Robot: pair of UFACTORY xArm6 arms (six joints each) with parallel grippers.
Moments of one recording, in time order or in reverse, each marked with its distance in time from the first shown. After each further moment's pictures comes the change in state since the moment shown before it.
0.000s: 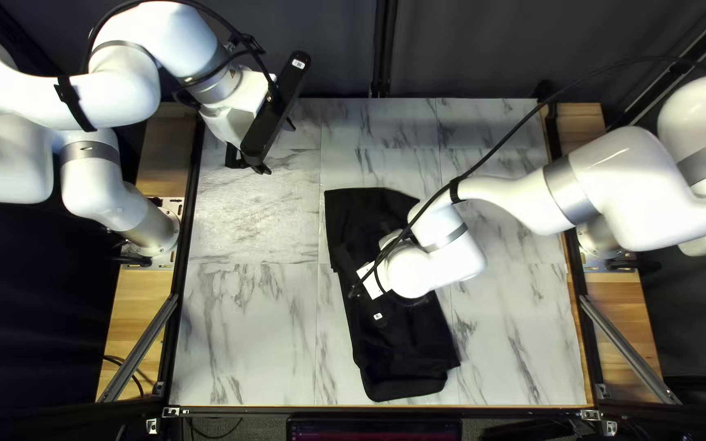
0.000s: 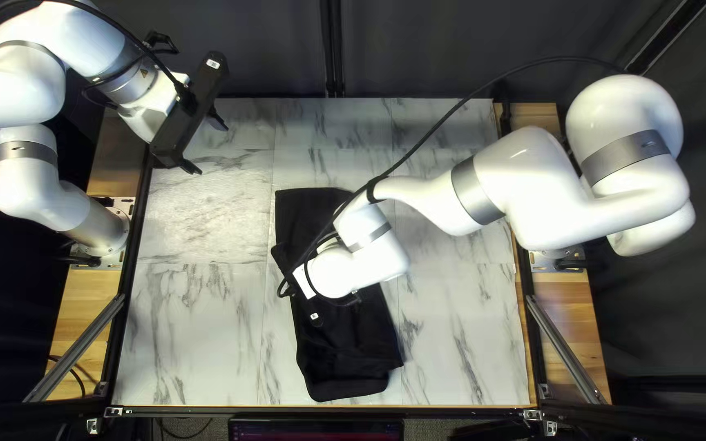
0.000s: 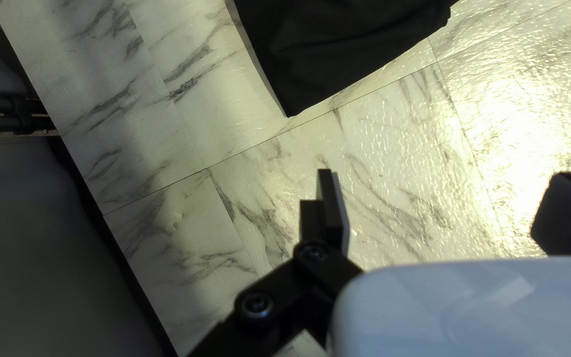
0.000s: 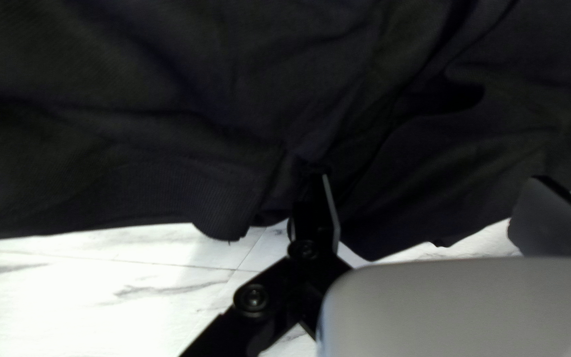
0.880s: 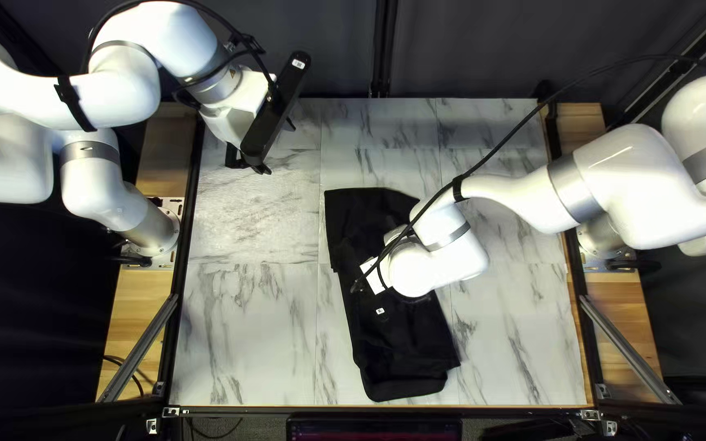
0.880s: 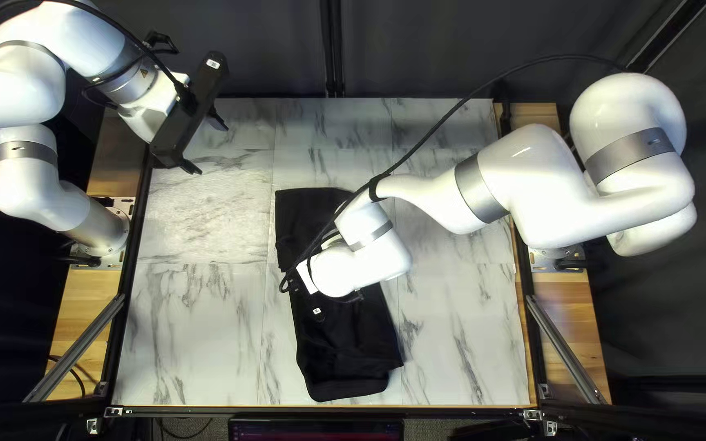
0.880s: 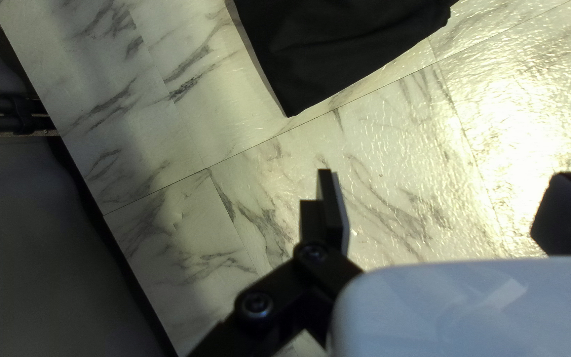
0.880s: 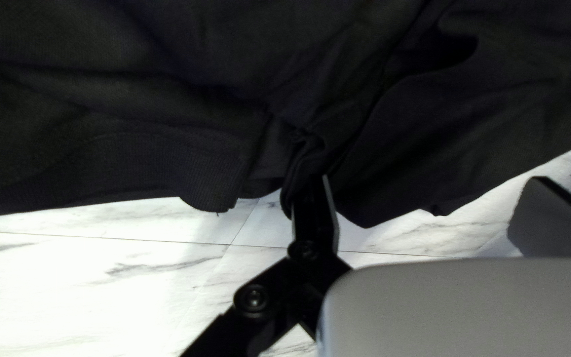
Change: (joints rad) left arm 0.000 0.000 0.000 0.000 0.000 0.000; right arm 0.000 -0.019 0.025 -0.007 0.022 0.021
